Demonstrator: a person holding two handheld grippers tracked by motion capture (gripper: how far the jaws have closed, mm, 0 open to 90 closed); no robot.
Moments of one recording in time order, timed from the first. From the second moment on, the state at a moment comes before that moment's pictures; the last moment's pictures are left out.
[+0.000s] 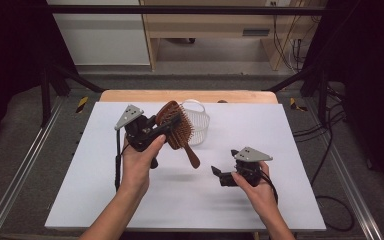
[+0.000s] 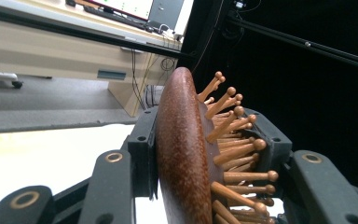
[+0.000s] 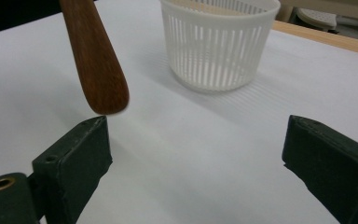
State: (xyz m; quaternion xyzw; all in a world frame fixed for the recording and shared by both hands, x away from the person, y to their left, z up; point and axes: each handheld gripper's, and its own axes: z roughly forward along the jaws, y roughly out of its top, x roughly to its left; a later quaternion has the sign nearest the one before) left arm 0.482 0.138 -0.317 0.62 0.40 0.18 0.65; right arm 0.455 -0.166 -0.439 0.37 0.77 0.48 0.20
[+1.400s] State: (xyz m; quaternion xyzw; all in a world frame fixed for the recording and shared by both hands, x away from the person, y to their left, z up) left arm 0.525 0.114 -0.244 0.58 0.38 0.23 0.68; right arm 0.439 -0.234 -0.443 0.43 0.69 0.52 0.25
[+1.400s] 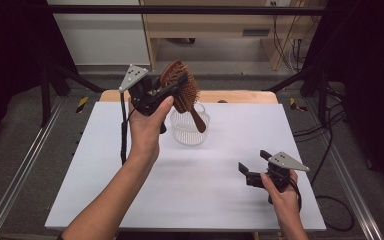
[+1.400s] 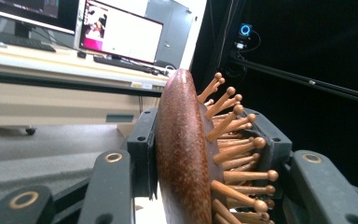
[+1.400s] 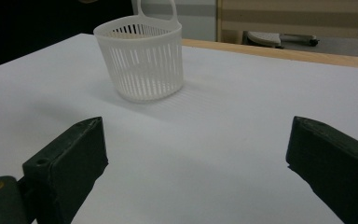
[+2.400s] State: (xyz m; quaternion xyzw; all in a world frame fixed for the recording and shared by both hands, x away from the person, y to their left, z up) left arm 0.575 0.107 -0.280 0.57 0.40 0.28 0.66; right arm 0.442 -0.235 -0.445 0.43 0.69 0.53 0.25
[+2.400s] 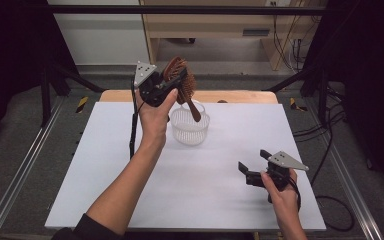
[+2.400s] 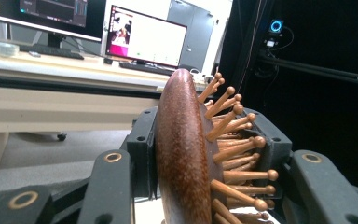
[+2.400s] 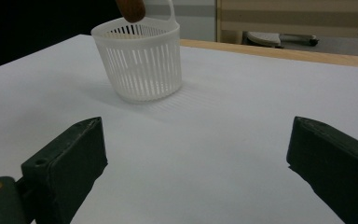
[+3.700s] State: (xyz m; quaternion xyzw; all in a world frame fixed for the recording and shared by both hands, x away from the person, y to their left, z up) left arm 0.596 0.082 -0.335 0.60 0.41 0.26 0.64; right arm 0.443 -0.233 -0.447 0.43 0.69 0.53 0.25
